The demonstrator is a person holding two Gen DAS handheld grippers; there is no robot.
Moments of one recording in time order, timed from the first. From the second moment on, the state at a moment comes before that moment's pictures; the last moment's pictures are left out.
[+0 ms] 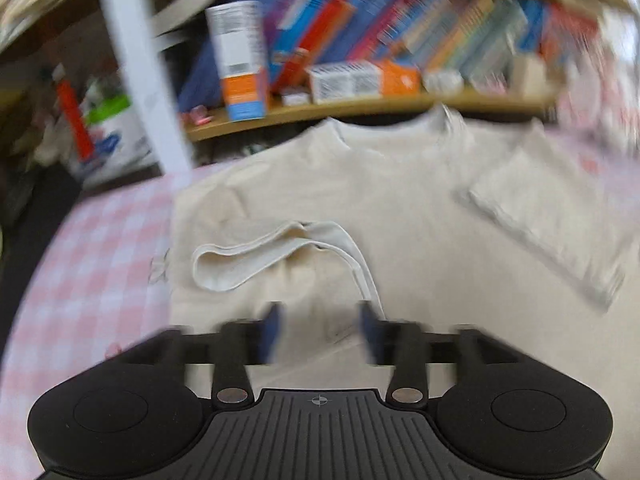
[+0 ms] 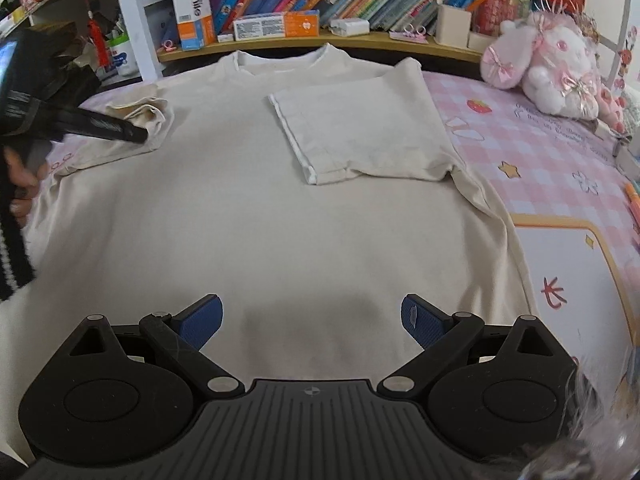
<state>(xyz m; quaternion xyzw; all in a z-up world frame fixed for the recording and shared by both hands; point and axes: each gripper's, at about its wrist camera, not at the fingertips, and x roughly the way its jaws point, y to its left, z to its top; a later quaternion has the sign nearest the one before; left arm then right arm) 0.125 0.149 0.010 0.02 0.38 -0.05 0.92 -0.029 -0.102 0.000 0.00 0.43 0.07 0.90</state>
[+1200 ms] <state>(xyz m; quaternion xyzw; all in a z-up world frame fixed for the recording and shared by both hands) 0.141 0.120 -0.007 0.10 0.40 -0.10 0.90 -0.019 -0.112 -0.011 0.02 0.45 0.05 0.89</state>
